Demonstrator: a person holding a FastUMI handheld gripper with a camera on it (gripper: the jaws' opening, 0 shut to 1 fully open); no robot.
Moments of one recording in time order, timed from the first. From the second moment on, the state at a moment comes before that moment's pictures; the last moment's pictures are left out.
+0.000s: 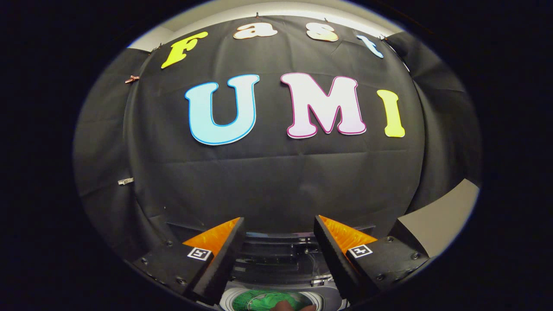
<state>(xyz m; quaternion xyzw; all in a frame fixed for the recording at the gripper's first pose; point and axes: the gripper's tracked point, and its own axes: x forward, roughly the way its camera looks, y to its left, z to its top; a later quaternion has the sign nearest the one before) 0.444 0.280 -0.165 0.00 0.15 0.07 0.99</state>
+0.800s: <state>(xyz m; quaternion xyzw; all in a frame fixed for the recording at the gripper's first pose) 0.493 0.293 -0.218 -0.03 0.23 0.06 0.97</state>
